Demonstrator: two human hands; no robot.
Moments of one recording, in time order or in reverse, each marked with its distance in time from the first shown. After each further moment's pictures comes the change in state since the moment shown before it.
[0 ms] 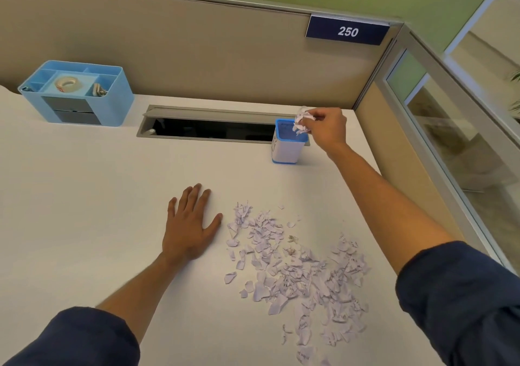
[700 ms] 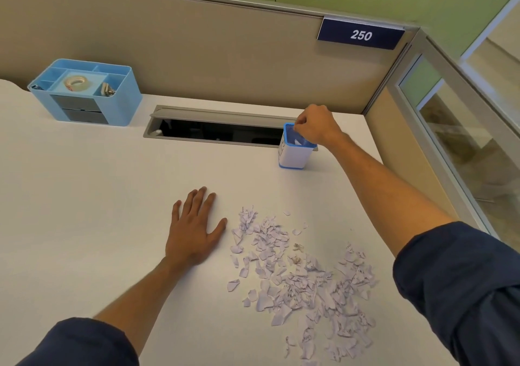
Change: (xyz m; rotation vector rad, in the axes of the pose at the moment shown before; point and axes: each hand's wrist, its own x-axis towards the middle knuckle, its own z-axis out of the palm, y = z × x) left_hand -0.001 0.002 -0.004 -0.018 -0.001 -0.011; right_hand 0.030 -0.021 0.029 -0.668 -0.324 -0.163
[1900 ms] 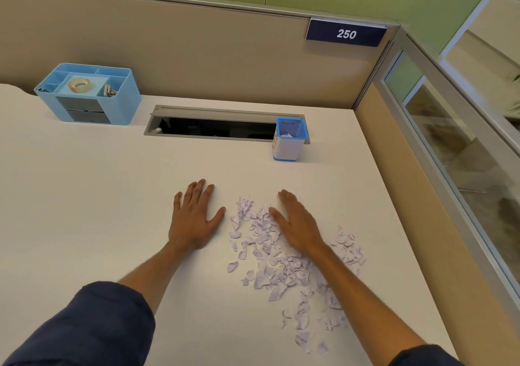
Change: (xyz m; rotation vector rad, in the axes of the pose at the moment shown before) left_hand 0.000 0.000 -0.001 0.009 -0.025 0.001; right_hand -0.218 0.025 0.116 0.233 -0.200 -0.010
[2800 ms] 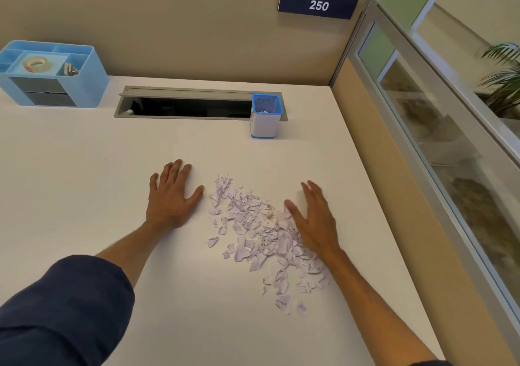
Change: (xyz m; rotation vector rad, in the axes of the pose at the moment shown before) left_hand 0.003 -0.004 0.006 0.012 0.032 0.023; right_hand -0.069 0.057 -0.014 0.029 0.304 0.118
